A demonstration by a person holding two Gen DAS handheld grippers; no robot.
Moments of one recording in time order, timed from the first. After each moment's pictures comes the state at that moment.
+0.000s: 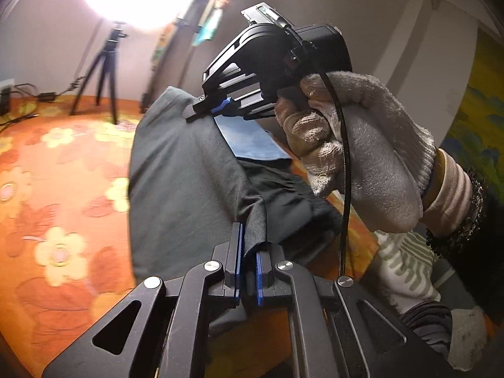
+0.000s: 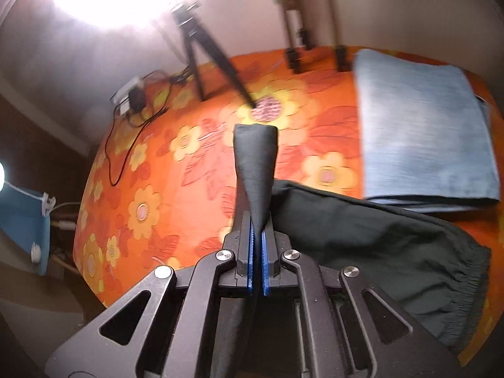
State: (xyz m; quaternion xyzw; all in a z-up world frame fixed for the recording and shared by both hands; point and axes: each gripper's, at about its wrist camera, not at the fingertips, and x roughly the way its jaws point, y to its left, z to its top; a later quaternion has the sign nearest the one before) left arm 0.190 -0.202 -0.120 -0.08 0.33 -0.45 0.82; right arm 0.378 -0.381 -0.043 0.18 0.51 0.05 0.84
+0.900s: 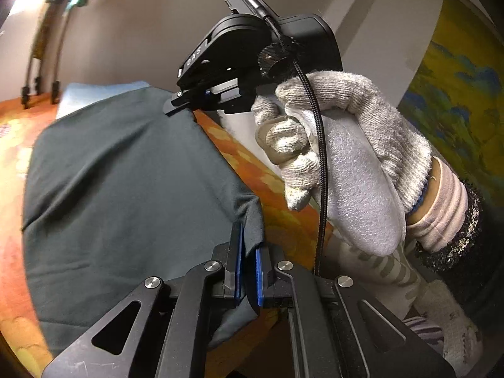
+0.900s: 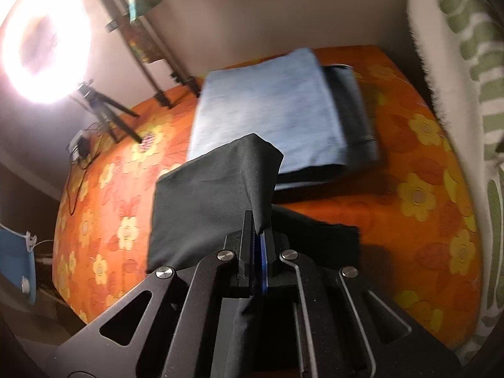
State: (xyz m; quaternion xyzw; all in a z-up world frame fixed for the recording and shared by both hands) left arm 0.153 -0.371 -0.128 -0.02 0.36 -0.56 0.74; right arm 0.271 -0.576 -0.061 0.23 0.47 -0.06 0.85
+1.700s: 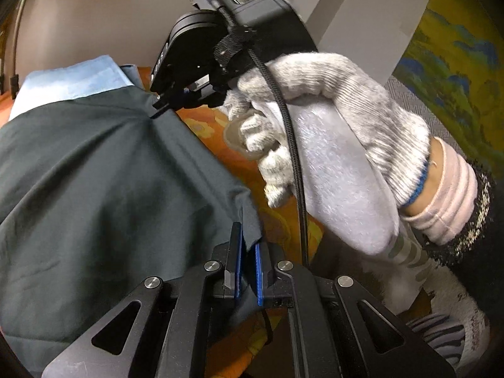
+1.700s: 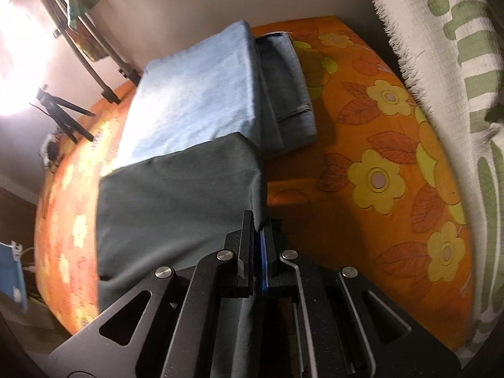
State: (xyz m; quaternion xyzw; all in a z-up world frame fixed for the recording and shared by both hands) left arm 0.147 -0.422 -0.144 0.04 0.38 -0.58 0.71; right arm 0.257 -0.636 -0.121 0.23 0.49 -0.10 0.83
